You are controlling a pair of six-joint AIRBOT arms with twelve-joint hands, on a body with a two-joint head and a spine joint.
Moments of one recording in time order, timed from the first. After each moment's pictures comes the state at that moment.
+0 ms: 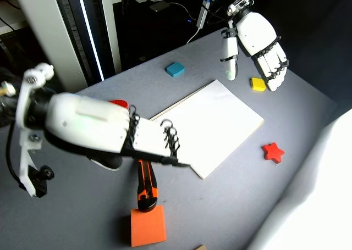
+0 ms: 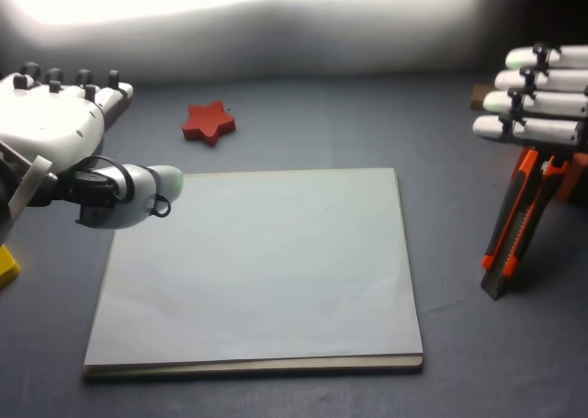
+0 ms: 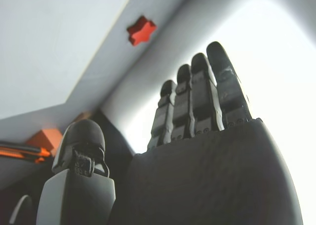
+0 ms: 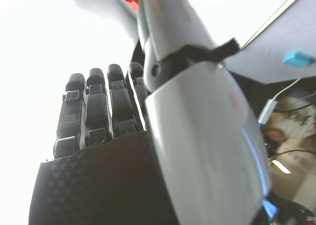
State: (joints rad) left arm 0.32 -0.81 0.63 -1.53 -0.95 2.46; right arm -0.46 -0.75 1.05 -0.82 0.37 -0.72
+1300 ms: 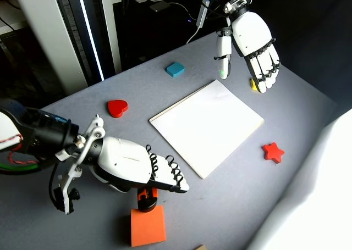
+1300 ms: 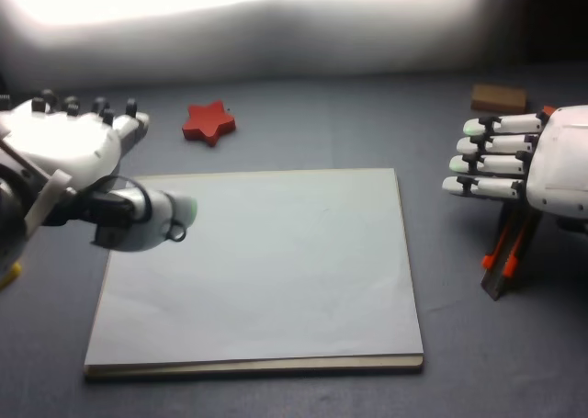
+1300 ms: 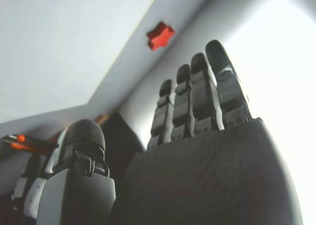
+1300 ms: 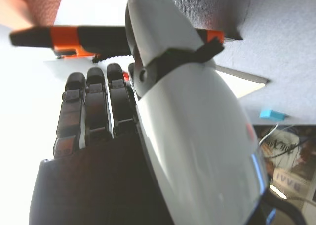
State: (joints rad) left arm 0.28 -0.83 0.60 -1.67 -0.97 2.58; right arm -0.55 -1.01 1.24 -0.81 0.27 -0.83
